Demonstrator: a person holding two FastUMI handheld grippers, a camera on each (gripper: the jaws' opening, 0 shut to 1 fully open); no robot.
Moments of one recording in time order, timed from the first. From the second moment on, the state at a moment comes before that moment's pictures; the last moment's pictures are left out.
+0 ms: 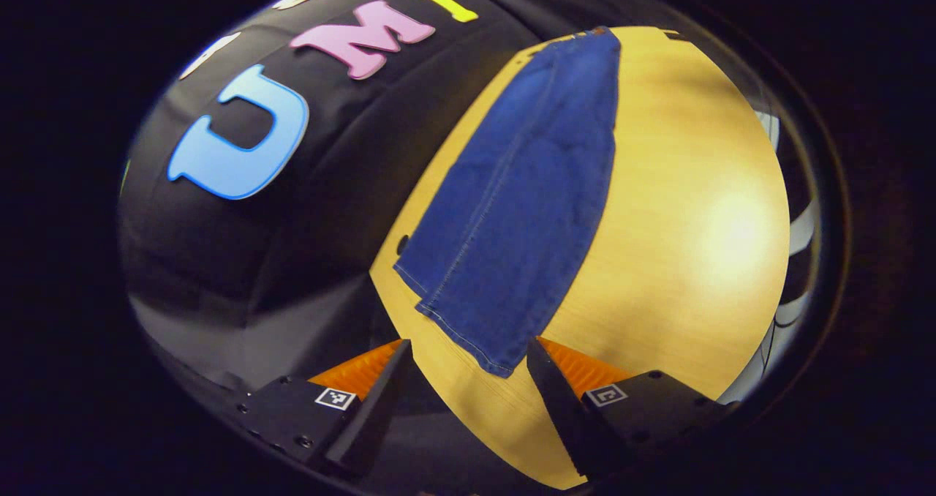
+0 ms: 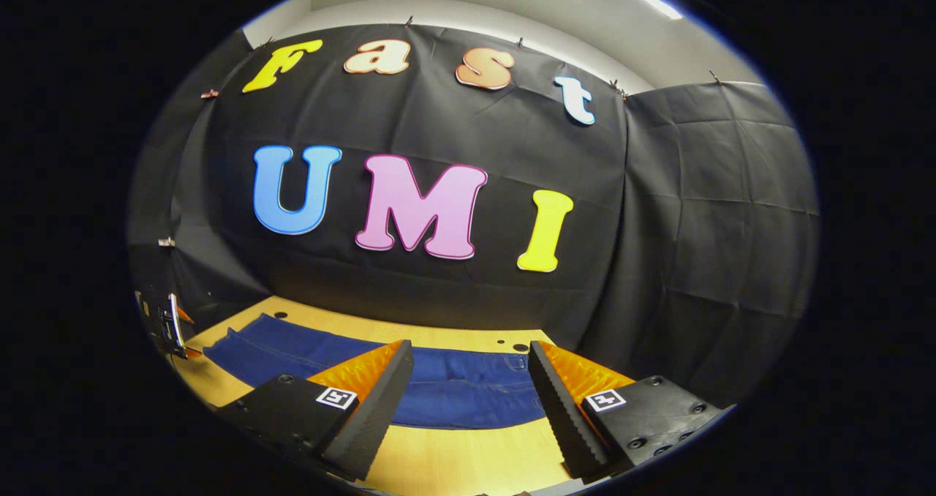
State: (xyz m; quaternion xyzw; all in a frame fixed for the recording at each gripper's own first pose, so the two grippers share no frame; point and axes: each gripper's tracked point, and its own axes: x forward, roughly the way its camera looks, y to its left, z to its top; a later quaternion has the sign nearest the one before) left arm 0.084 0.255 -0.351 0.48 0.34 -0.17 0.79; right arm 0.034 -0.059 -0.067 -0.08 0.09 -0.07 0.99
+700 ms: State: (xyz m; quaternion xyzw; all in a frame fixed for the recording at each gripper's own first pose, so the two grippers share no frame) left arm 0.161 0.264 -0.413 0.55 0.40 -0.26 0.69; right arm 0.126 -0.160 -0.117 -0.20 0.14 -0.08 0.97
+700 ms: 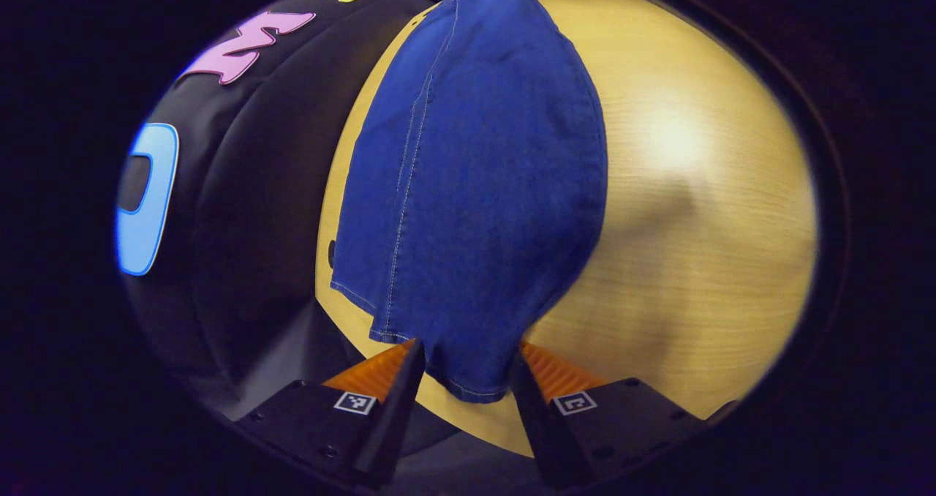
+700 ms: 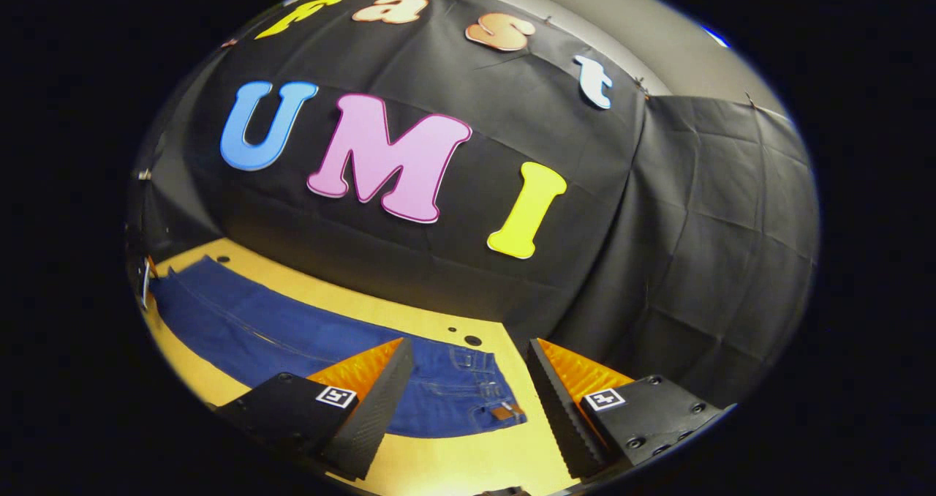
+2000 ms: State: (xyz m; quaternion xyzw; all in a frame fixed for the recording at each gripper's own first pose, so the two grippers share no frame) left arm 0.167 0.250 -0.429 0.51 0.50 -0.19 0.67; right arm 0.167 -0.368 -0.408 -0.65 0.32 0.26 0.64
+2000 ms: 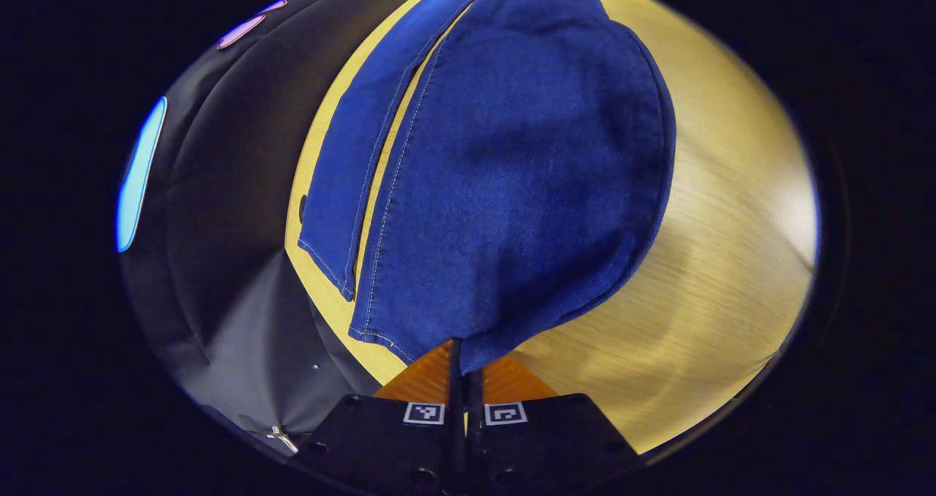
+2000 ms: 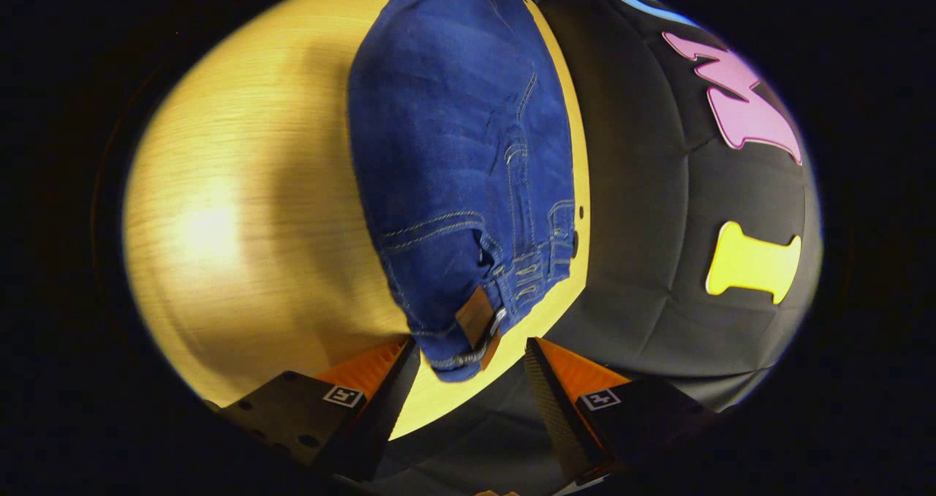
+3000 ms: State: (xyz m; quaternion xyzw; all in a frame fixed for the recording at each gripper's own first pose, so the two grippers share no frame) left arm 0.165 0.225 -0.422 0.44 0.53 -0.23 0.69; right arm 0.147 -0.342 -0.397 -0.61 0.35 0.38 0.60
